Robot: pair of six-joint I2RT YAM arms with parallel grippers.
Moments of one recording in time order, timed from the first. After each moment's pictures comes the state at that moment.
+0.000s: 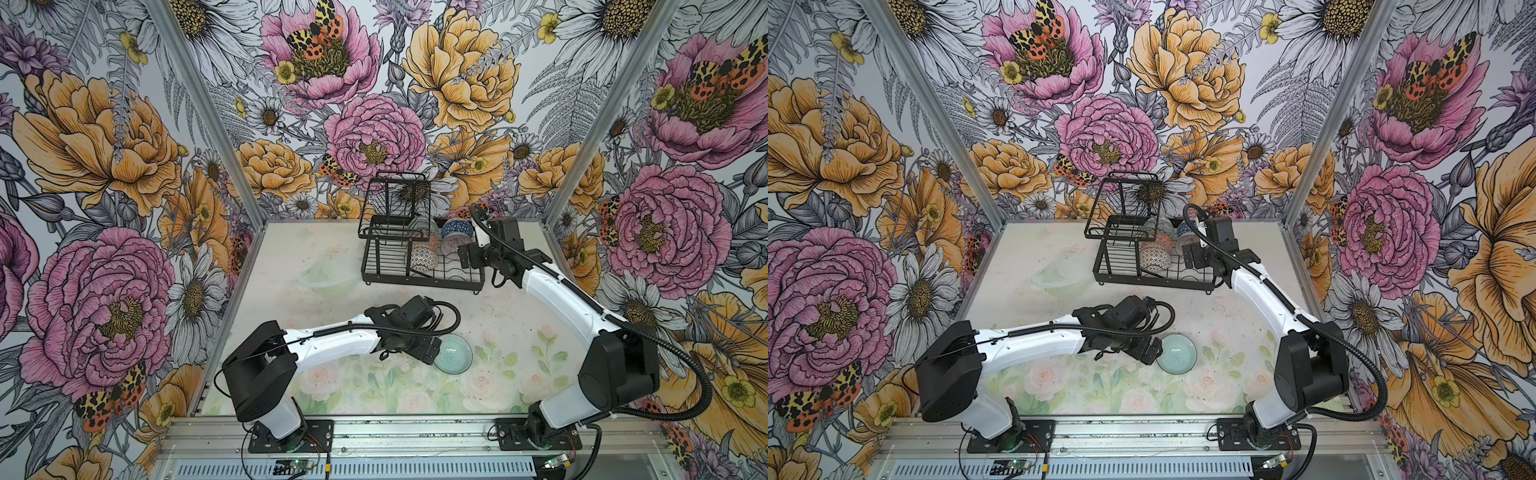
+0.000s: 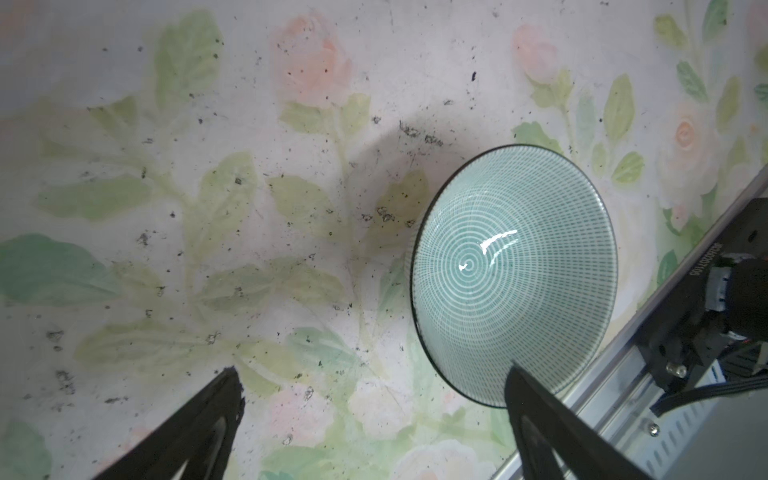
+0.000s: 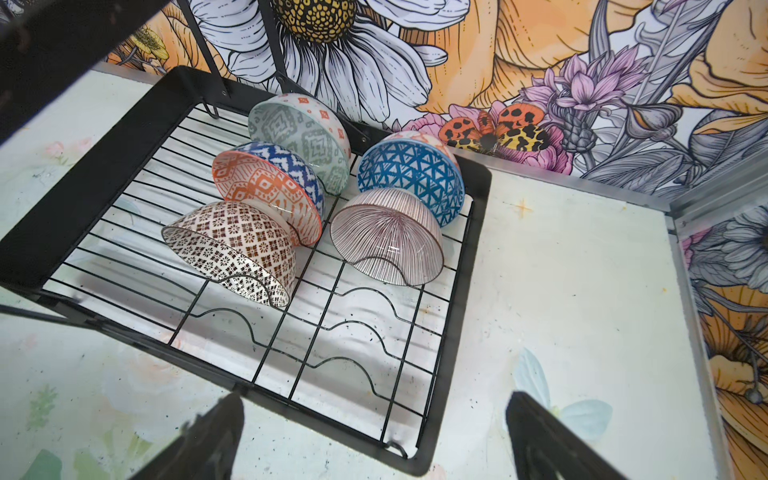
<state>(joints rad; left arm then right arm) -1.02 1.62 1.05 -0.48 0.05 -0.46 0.28 1.54 1.27 -0.44 0.05 -0.02</state>
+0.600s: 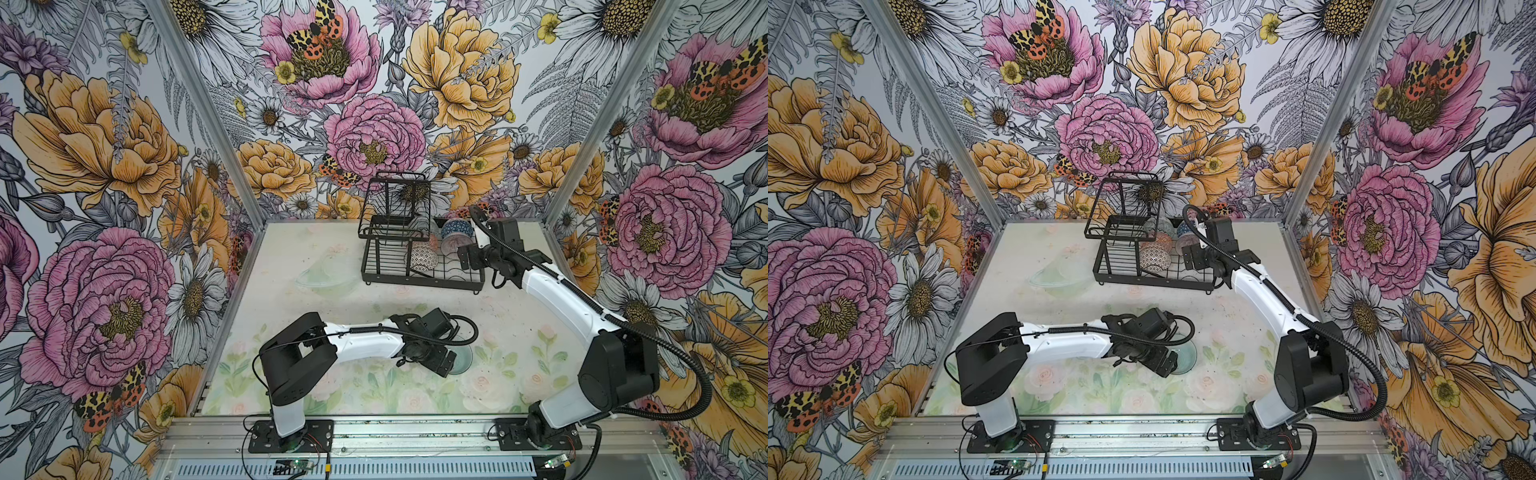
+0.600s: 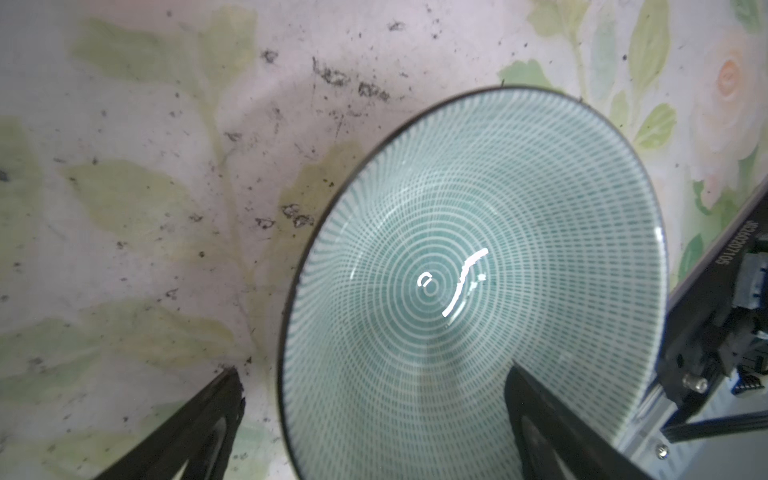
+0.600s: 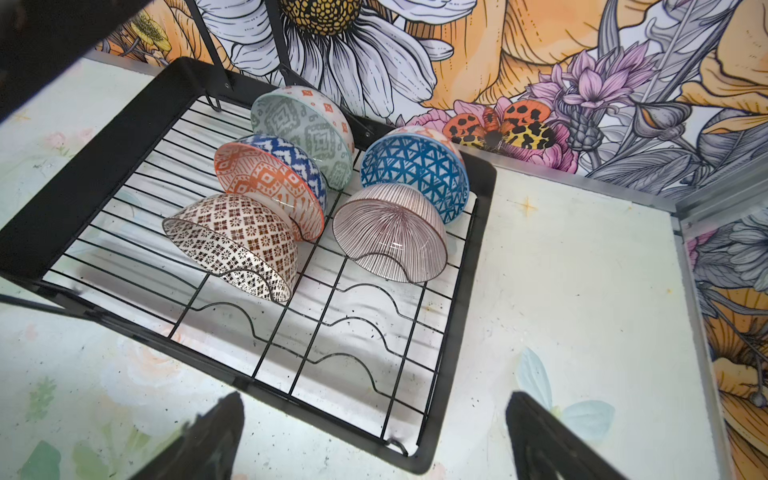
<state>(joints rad) -1.08 1.80 1.12 -0.43 0.10 -0.50 0.28 1.54 1.27 -0.44 0.05 -0.03</state>
